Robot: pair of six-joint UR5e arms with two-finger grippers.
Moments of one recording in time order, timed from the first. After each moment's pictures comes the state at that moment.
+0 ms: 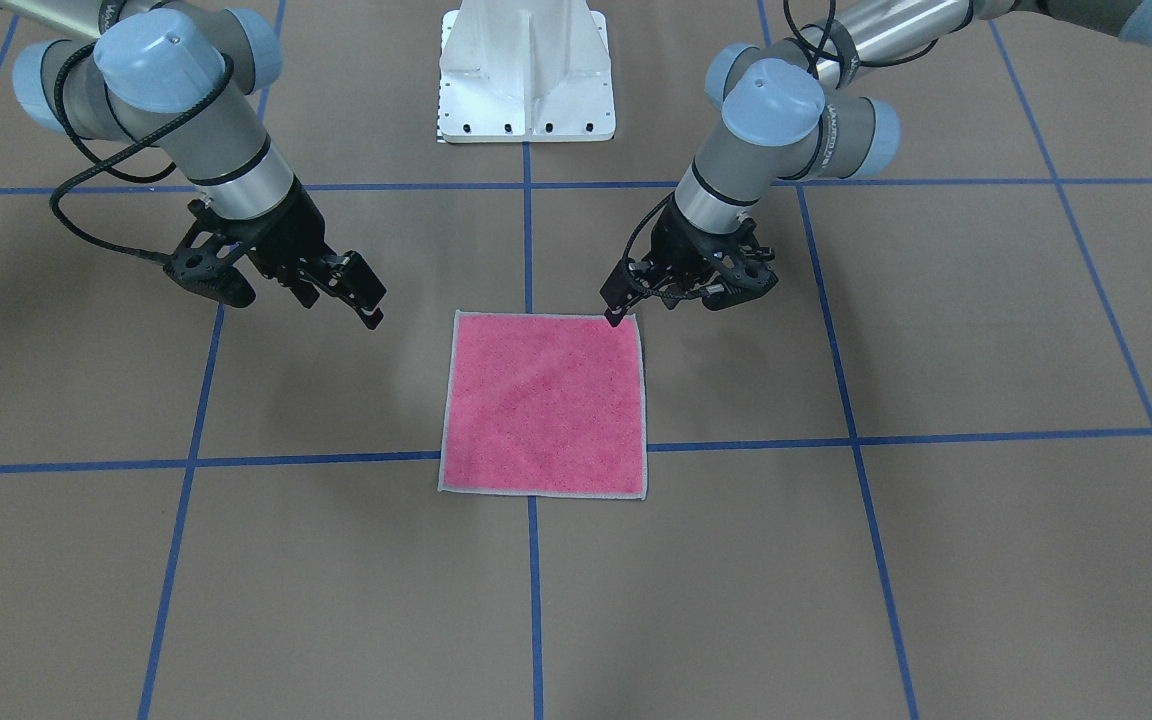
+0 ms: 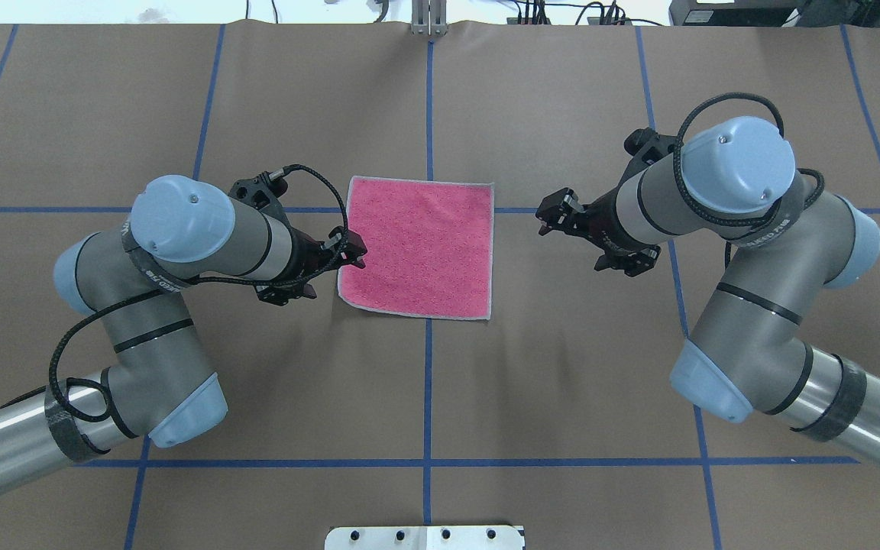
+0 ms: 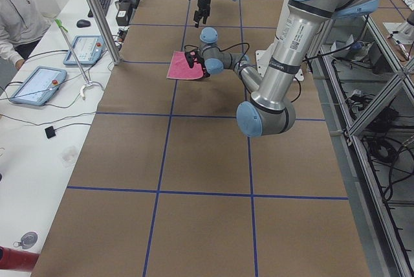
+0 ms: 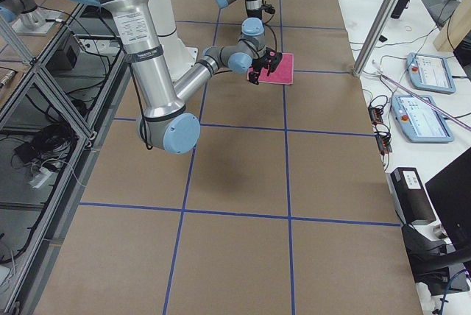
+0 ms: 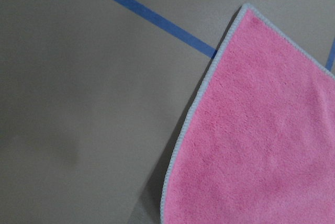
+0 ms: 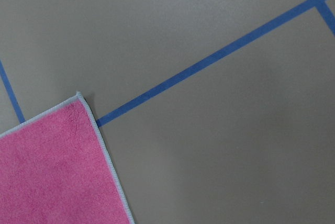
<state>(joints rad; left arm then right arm) -0.56 -2.07 -1.67 -2.06 -1.89 -1.74 0.66 -1.19 1.84 -1.24 1.93 1.69</state>
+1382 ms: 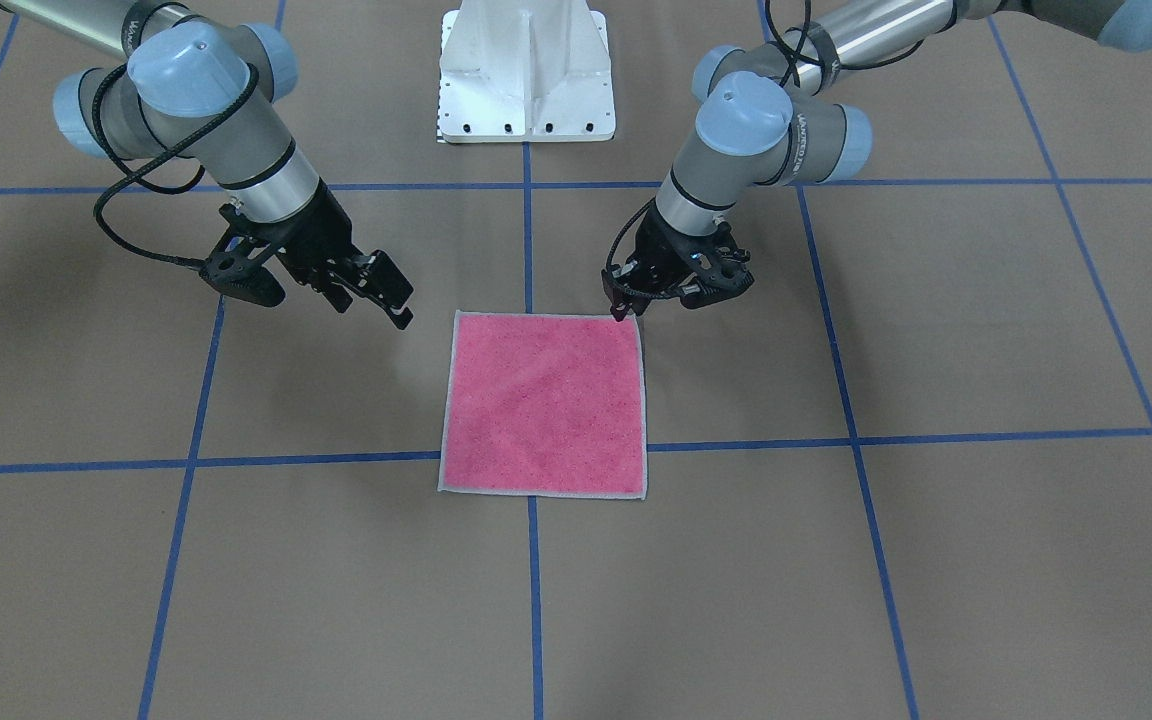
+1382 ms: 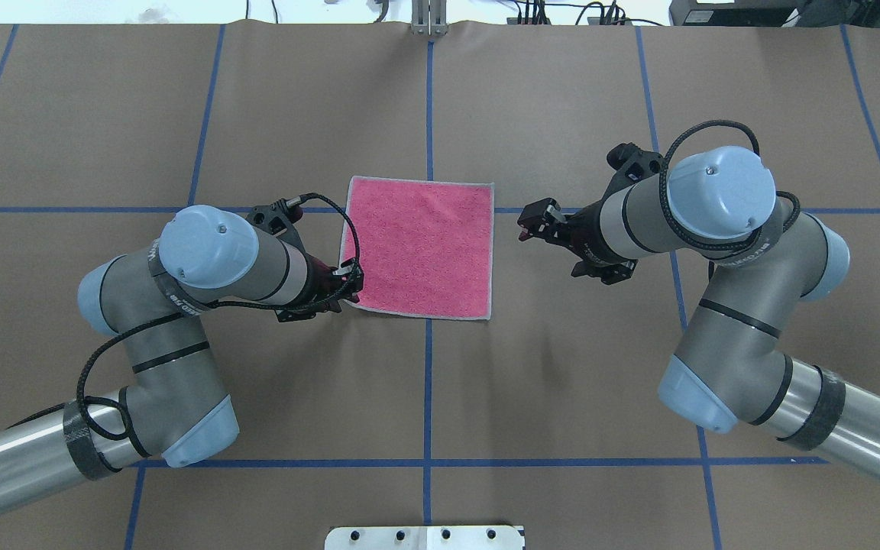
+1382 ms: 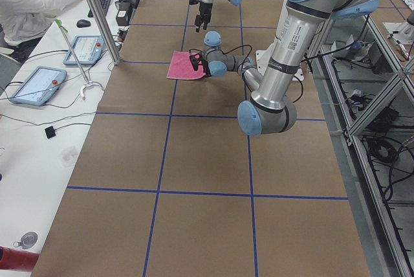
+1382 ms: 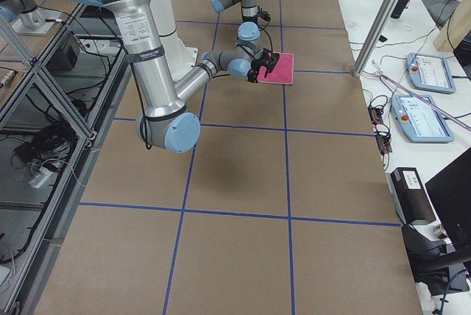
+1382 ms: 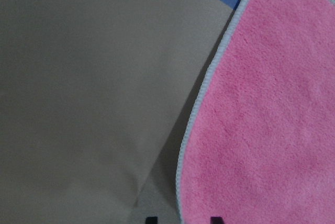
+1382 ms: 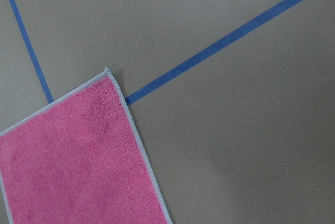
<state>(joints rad) -0.52 -2.07 -1.63 -2.06 -1.87 -1.73 0.64 -1.19 1.80 -1.13 1.90 1.73</state>
